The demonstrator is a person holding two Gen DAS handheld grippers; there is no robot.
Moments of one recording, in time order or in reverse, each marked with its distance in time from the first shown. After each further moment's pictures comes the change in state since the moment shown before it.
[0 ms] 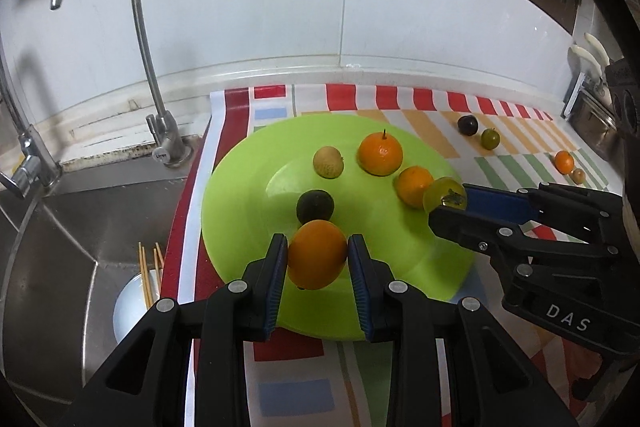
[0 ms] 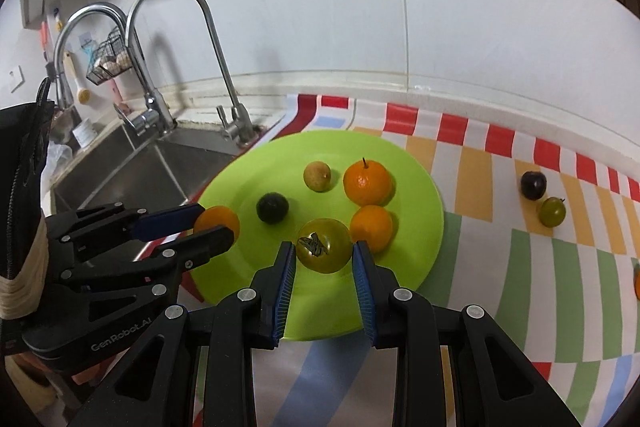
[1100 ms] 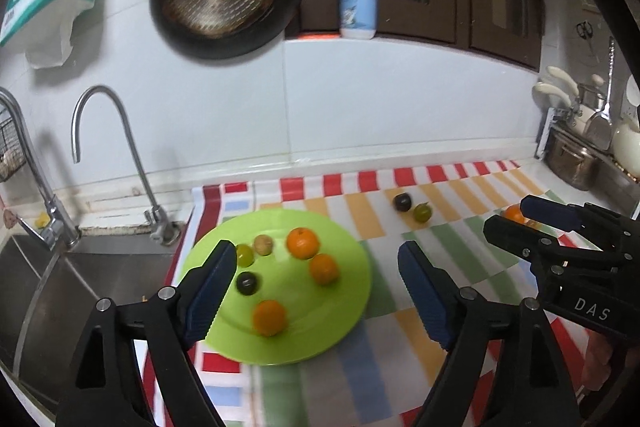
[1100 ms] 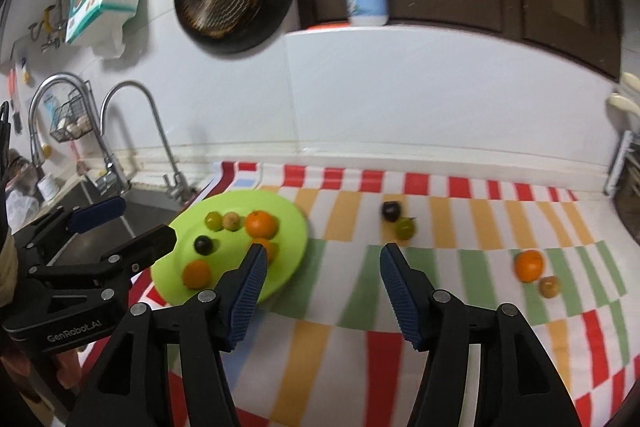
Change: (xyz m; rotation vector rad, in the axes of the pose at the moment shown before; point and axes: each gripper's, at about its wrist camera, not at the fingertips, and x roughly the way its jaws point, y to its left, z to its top) left arm -0.086 -0.094 0.027 0.044 -0.242 0.031; right arm -0.142 -0.062 -0.014 0.107 -0.209 -0.238
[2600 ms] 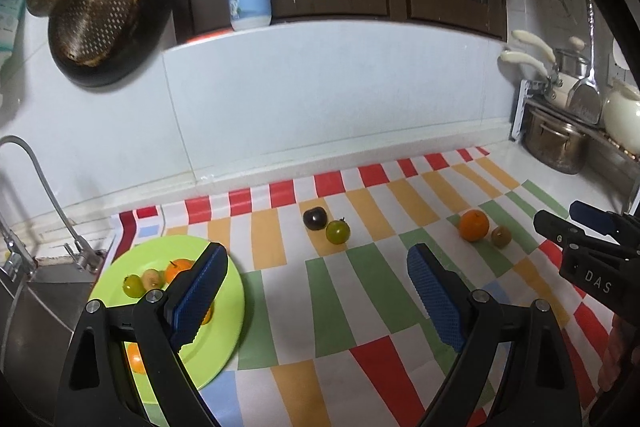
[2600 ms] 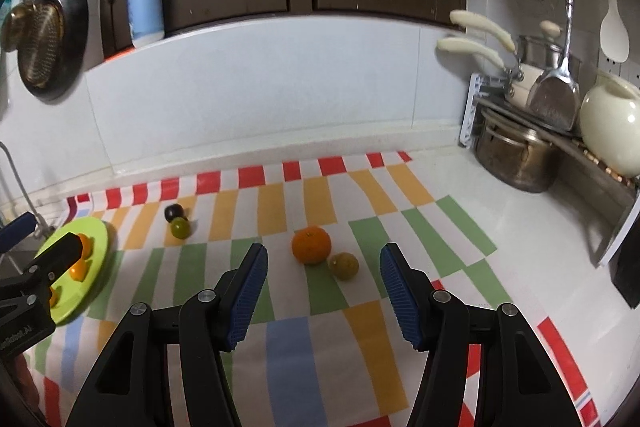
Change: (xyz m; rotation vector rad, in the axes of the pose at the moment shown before) left arm 0.069 -0.124 0.017 0.092 0.019 -0.044; right arm -0.018 -0.163 -0.032 0.200 0.021 -0.402
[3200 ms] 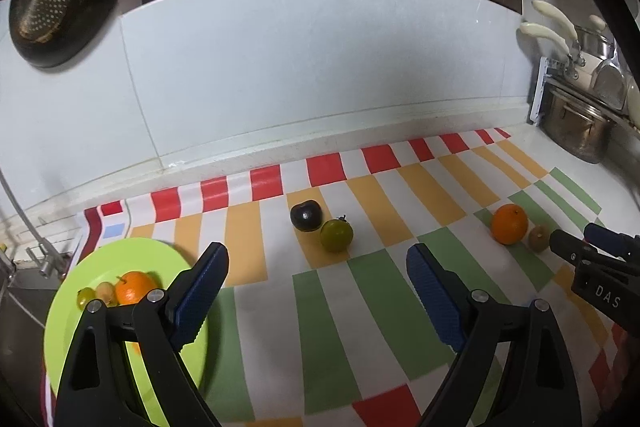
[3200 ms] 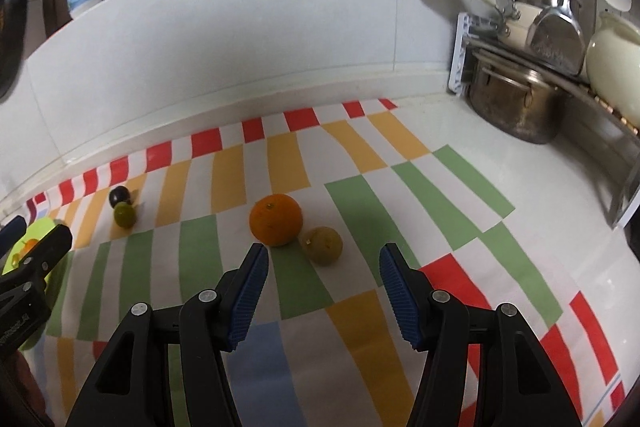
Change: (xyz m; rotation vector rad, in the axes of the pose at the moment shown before) left arm 0.081 -0.004 0.001 0.008 0.056 -0.008; right arm 0.069 -0.015 -0.012 0.090 0.127 -0.079
